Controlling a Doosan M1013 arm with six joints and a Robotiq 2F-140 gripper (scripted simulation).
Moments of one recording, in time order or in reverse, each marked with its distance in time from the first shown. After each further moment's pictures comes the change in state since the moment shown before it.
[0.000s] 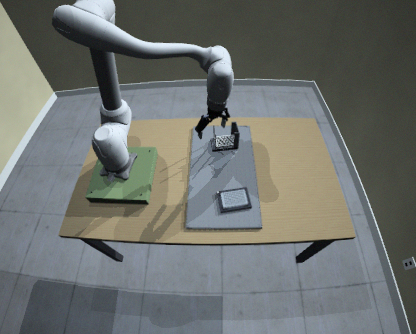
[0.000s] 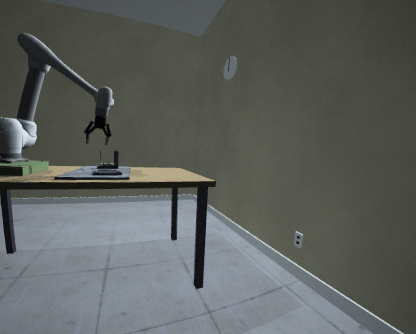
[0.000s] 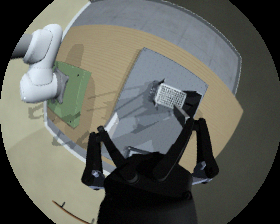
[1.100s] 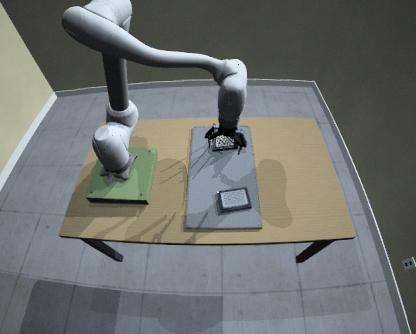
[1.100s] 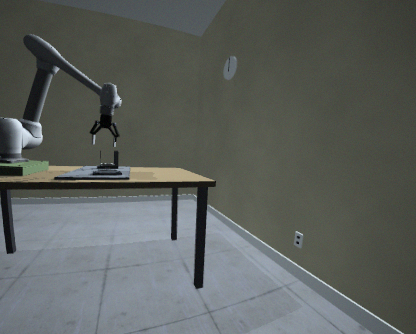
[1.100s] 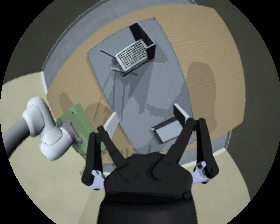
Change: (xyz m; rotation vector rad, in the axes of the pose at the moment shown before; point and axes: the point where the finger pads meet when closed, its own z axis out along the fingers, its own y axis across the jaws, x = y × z) arm -0.133 -0.014 -0.018 -0.062 -0.065 0.850
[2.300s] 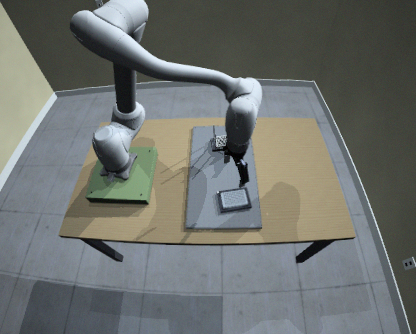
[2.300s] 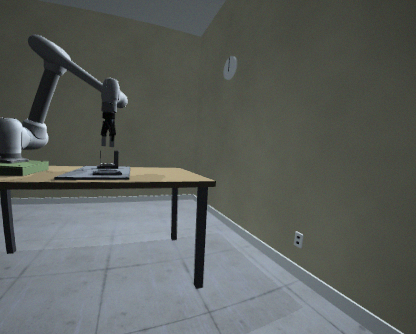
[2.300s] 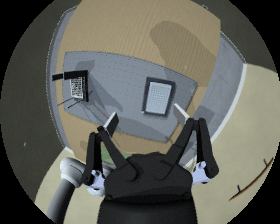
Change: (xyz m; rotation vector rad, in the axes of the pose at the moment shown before) arm -0.128 0.074 -0.009 -0.088 -0.023 0.875
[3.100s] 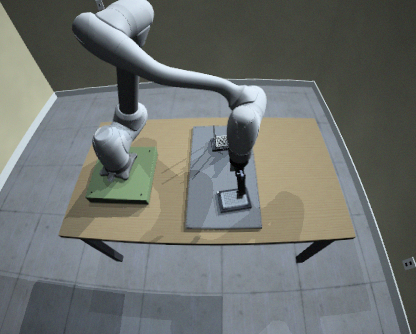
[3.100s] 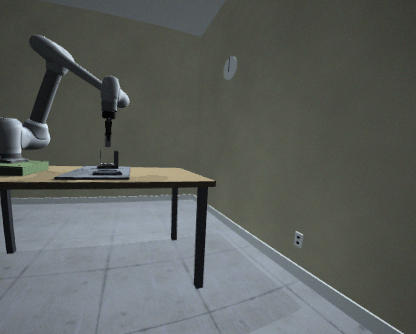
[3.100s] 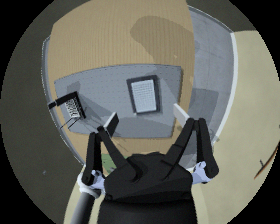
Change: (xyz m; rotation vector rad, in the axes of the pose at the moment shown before) arm -0.016 0.050 0.001 -0.031 0.002 0.295
